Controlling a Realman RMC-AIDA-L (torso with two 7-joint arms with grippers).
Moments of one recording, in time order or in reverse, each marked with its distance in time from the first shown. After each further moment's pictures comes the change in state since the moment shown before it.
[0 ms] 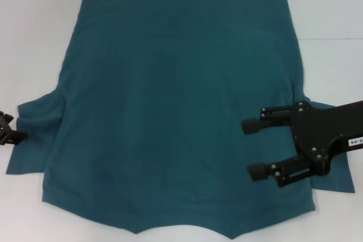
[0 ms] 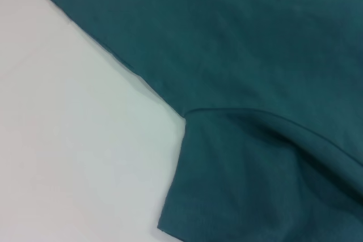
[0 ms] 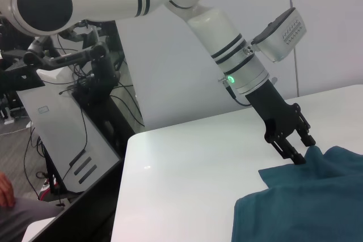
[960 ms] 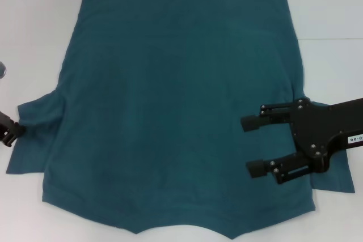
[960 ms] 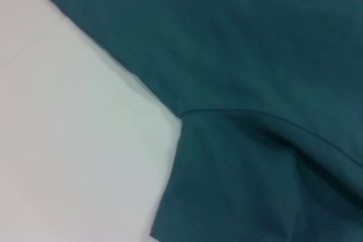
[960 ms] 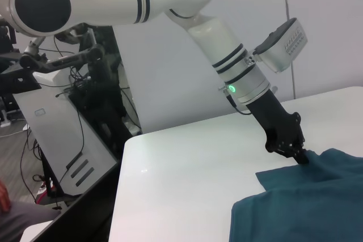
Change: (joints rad) left arm -0.023 0.010 0.007 -0.084 0.000 -0.056 -0.012; right arm 0.002 0.006 0.007 -0.013 0.000 0.001 0.013
